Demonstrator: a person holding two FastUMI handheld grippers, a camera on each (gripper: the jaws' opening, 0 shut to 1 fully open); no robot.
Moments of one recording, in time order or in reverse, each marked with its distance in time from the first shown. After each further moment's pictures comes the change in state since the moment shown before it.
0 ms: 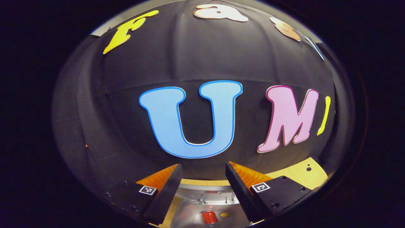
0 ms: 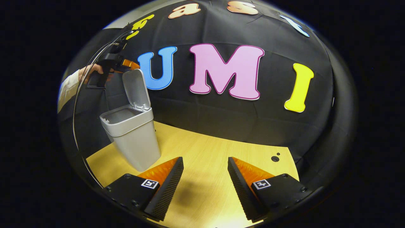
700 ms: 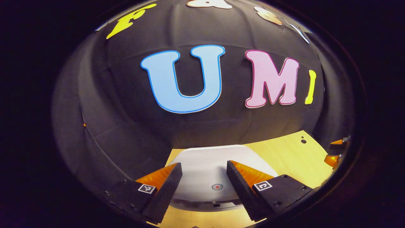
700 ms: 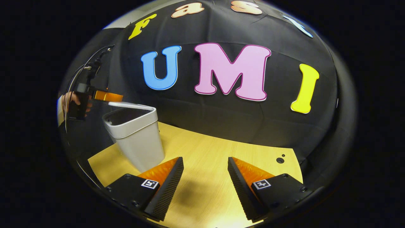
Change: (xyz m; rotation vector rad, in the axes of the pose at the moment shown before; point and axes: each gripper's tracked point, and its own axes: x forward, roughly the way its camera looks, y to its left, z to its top) left arm -0.079 -0.010 -0.151 0.013 0.202 -0.076; right arm 0.013 0.020 0.005 -0.008 0.002 0.032
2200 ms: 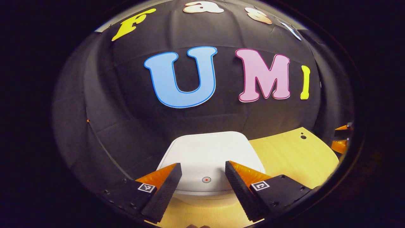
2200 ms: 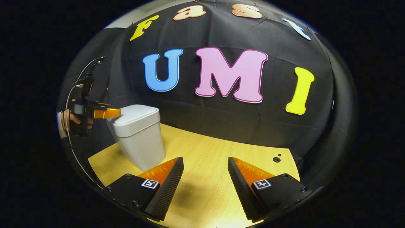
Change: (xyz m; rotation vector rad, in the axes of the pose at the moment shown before) left arm -0.036 -0.034 -0.032 0.006 -0.098 0.013; right arm -0.037 0.009 0.010 0.014 -0.056 -0.046
